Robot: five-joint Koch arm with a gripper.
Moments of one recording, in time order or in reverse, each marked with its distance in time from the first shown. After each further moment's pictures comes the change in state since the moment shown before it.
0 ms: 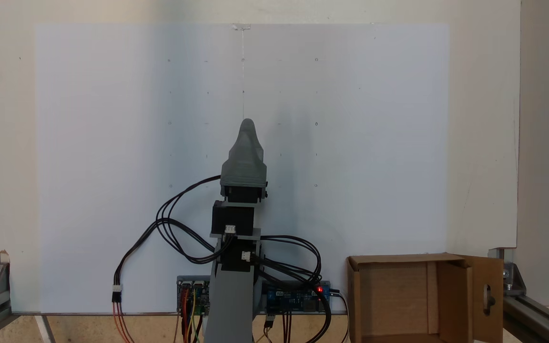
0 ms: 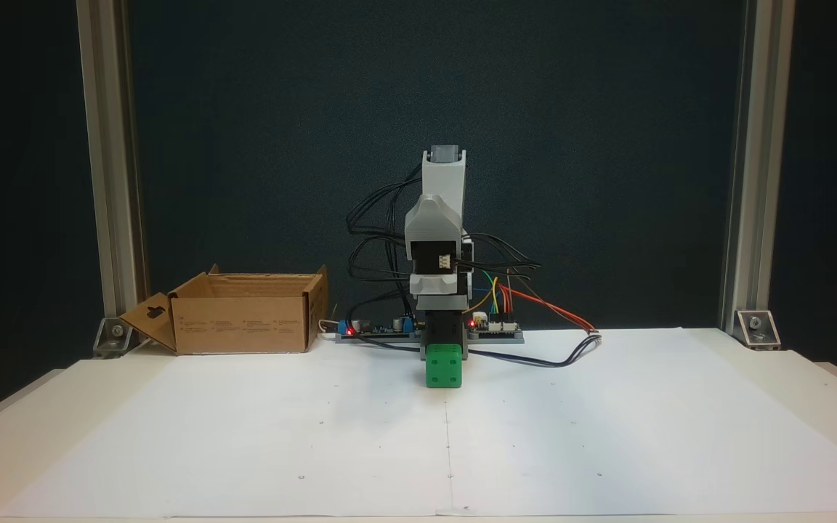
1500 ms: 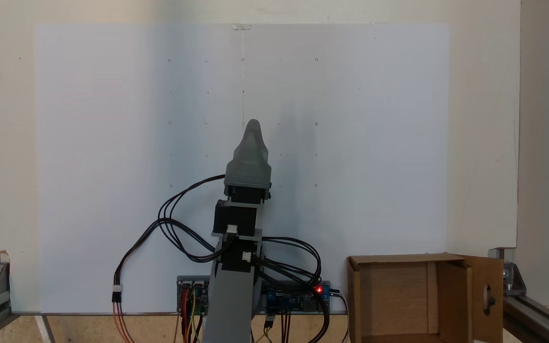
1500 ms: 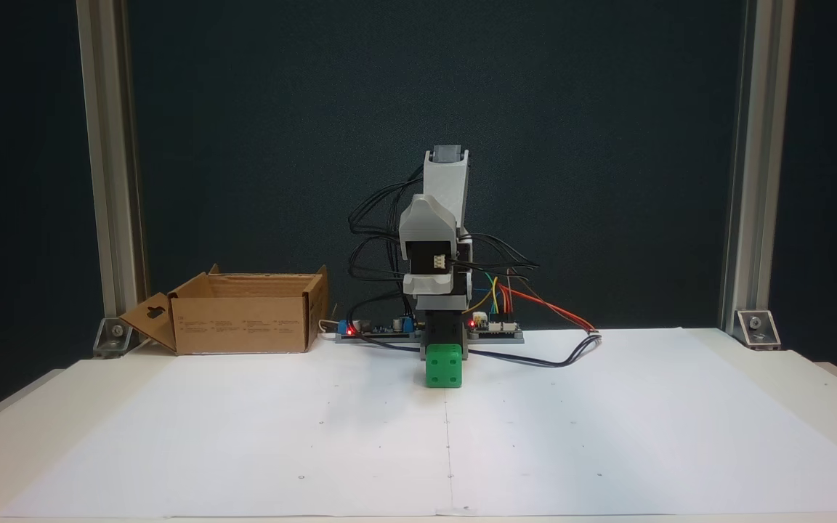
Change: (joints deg) arm 2.3 0.0 0.0 0.0 -0.3
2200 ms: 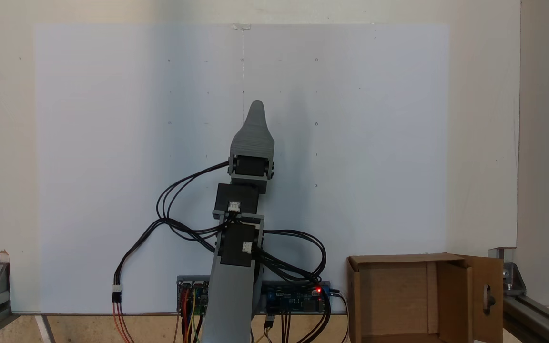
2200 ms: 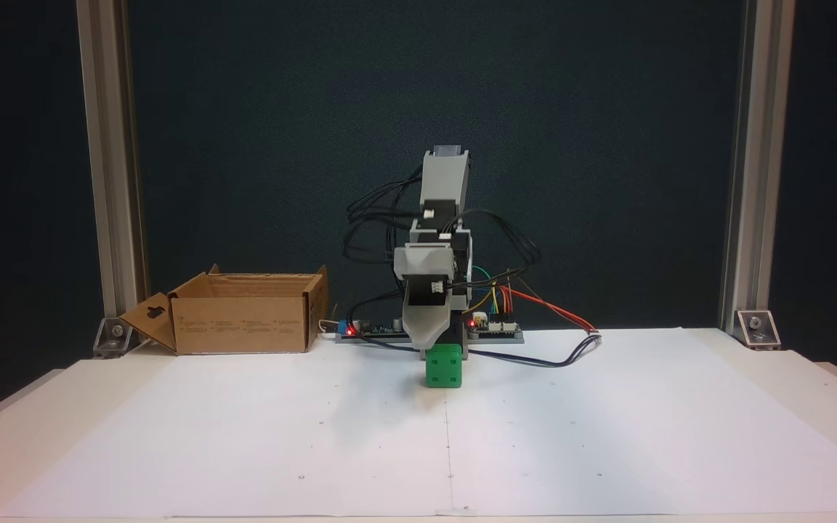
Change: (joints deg) arm 0.1 0.0 -20.8 51.5 -0.2
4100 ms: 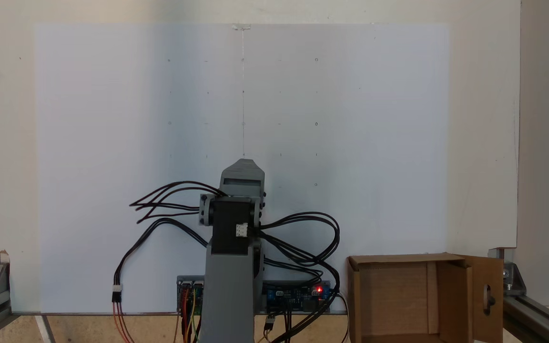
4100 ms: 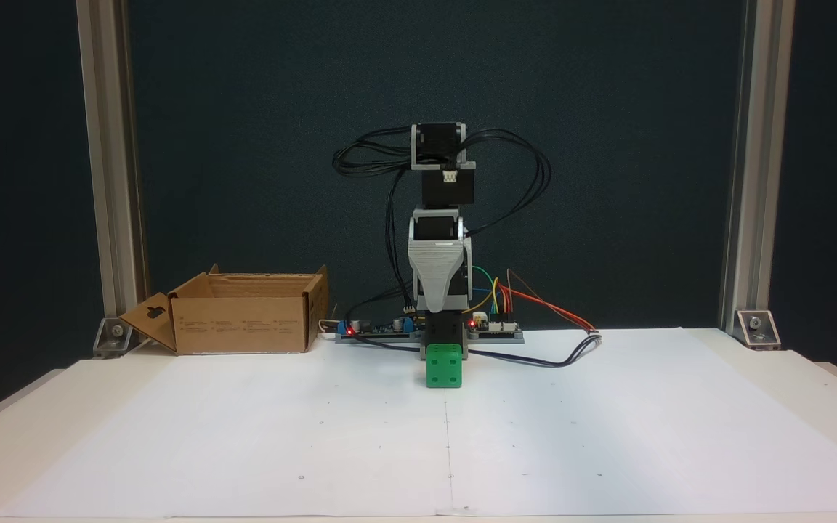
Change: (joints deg) arm -3.9 -12.9 -42.0 101.2 0.3
